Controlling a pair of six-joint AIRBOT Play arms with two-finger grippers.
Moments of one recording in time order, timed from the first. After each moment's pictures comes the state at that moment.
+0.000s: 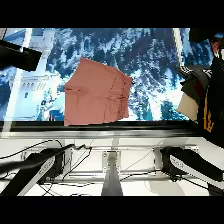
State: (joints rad) left arm -0.07 -0.84 1.33 1.42 -1.08 -1.24; right arm 0.24 -1.12 1.91 -1.48 1.37 1.37
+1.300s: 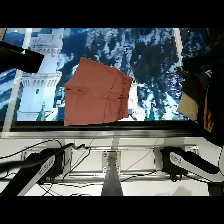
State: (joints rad) left arm -0.07 -0.84 1.33 1.38 -1.12 -1.24; right arm -0.11 -1.20 1.37 -1.33 1.55 1.32
